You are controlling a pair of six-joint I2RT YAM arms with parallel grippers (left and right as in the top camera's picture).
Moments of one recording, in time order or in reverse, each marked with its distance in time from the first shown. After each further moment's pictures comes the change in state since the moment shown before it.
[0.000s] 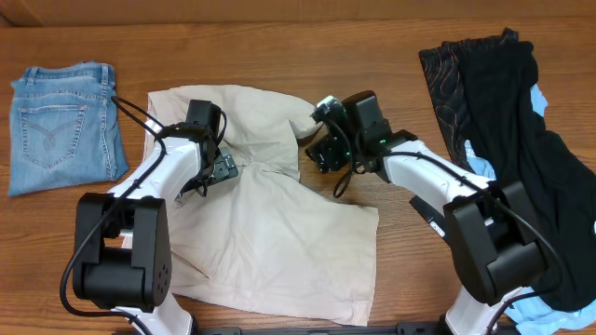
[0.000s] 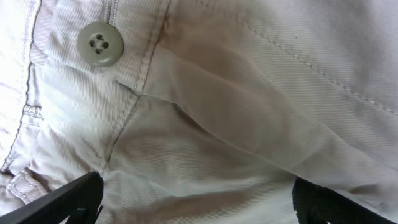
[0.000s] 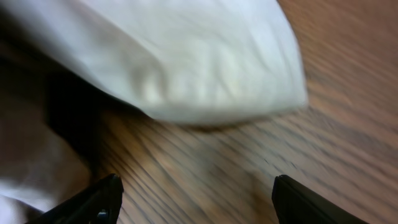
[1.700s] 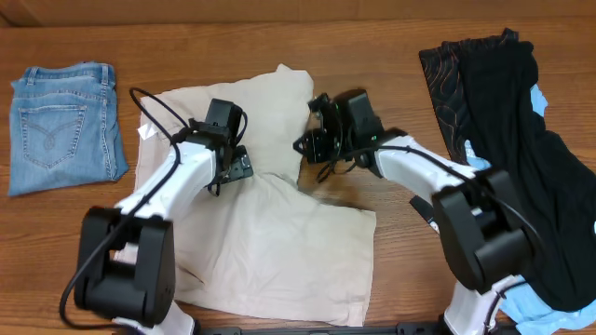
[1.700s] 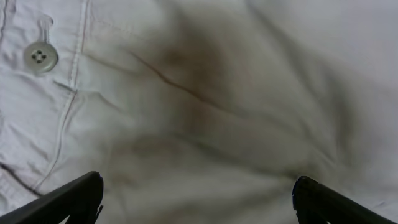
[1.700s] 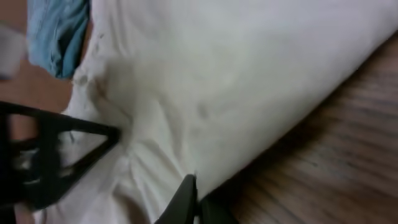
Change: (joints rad) left arm -0.103 -0.063 0.000 -0.004 -0.027 -0.001; right arm 0.008 0.061 0.073 0.030 -0.286 0.452
